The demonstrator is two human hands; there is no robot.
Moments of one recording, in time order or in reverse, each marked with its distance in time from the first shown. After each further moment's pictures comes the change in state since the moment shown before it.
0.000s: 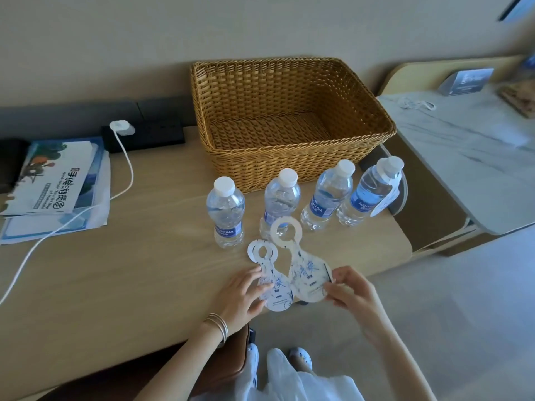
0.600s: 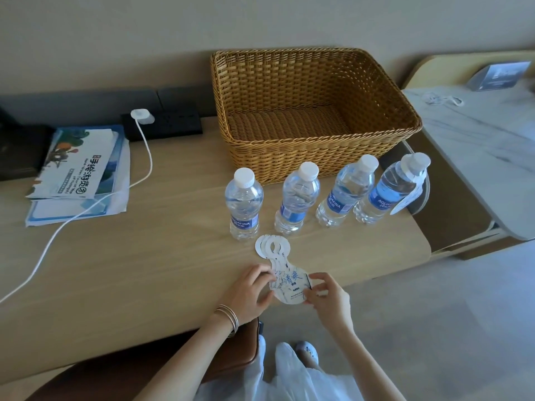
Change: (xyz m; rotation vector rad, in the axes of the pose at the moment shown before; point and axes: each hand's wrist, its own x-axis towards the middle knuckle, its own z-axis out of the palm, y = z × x) left_hand -0.003 0.005 -0.009 -0.183 0.033 -0.134; right_hand 0.027 0.064 0.056 -0.419 0.127 0.070
